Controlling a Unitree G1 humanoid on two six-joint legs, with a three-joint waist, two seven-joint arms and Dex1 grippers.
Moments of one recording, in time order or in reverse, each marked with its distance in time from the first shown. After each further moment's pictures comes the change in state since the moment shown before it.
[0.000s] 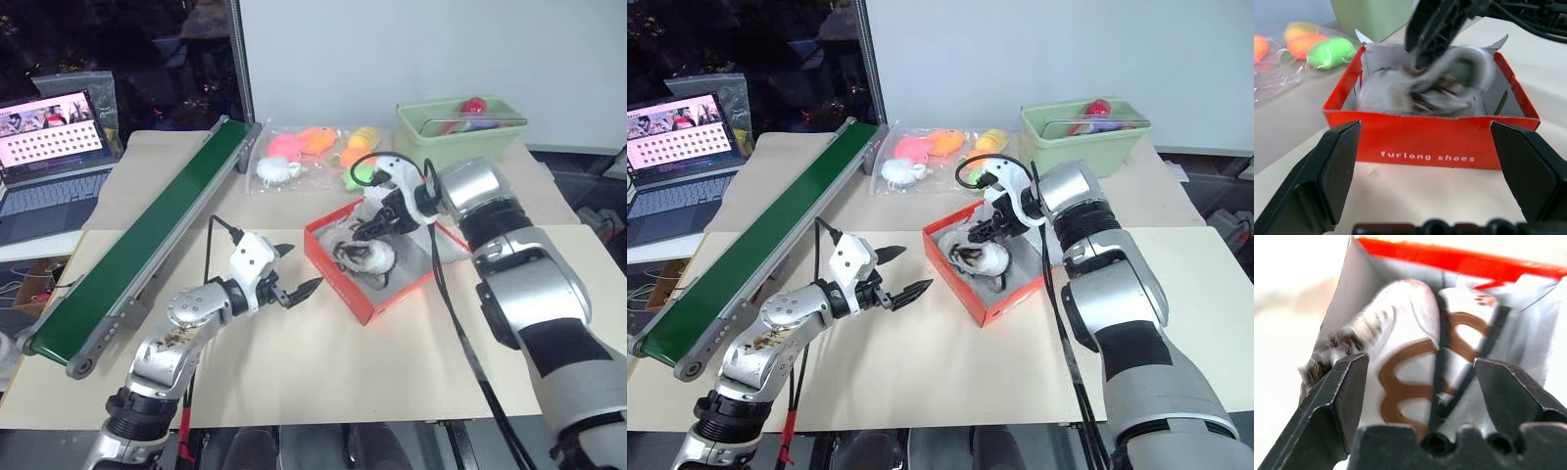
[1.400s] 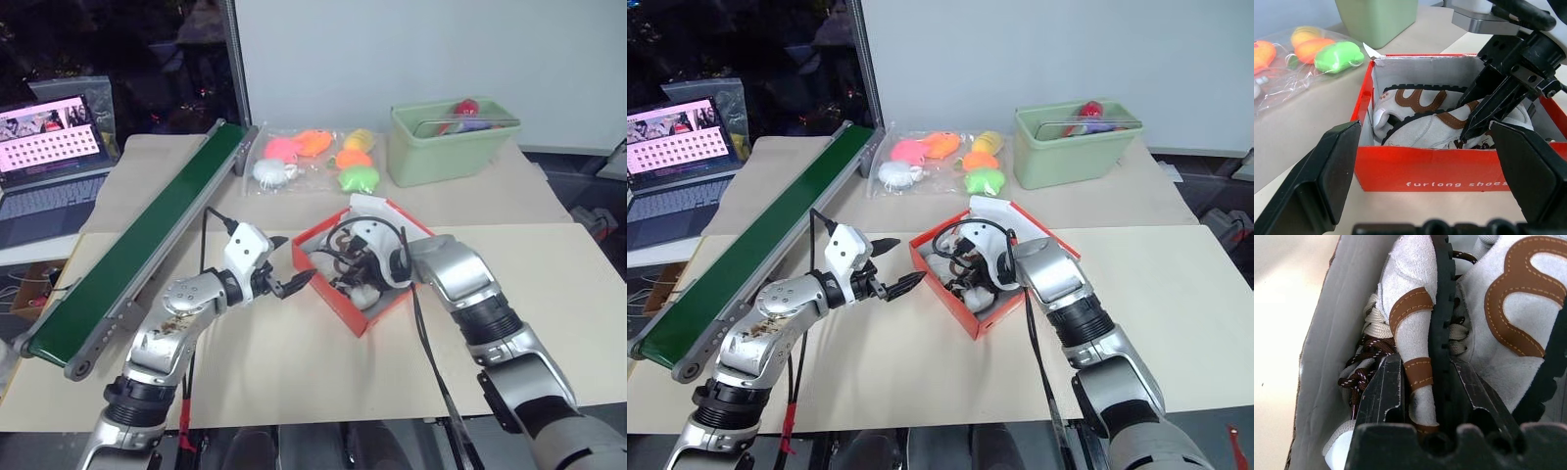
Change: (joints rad) left arm -0.047 0.020 0.027 0.058 0.011 0.000 -0.014; right arm 0.508 0.020 0.018 -0.803 0.114 0.292 -0.298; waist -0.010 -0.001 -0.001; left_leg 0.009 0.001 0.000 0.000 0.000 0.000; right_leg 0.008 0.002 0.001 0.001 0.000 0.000
